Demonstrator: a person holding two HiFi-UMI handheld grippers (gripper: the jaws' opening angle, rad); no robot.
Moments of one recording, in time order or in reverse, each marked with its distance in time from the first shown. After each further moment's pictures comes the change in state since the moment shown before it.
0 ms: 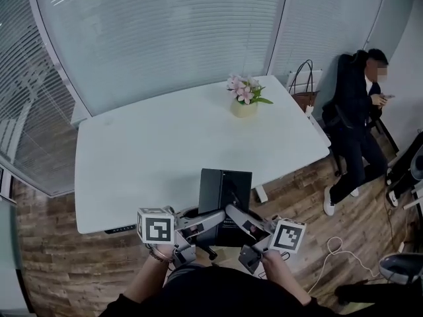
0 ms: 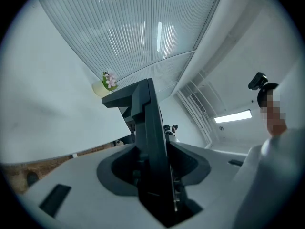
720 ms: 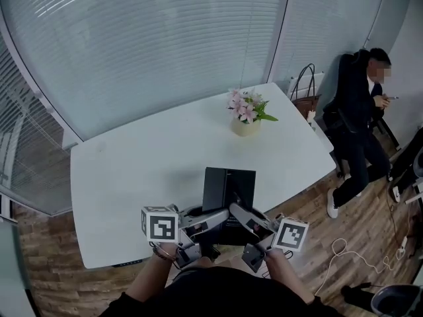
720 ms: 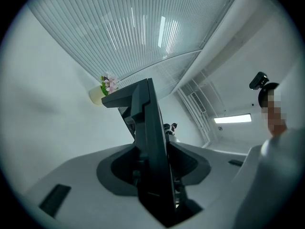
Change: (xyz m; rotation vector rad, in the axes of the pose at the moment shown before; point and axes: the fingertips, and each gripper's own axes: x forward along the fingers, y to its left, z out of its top) left arm 0.031 0.056 0.101 -0.017 0.064 -0.029; right arm 0.076 -0.038 0.083 0.018 -0.061 -0.040
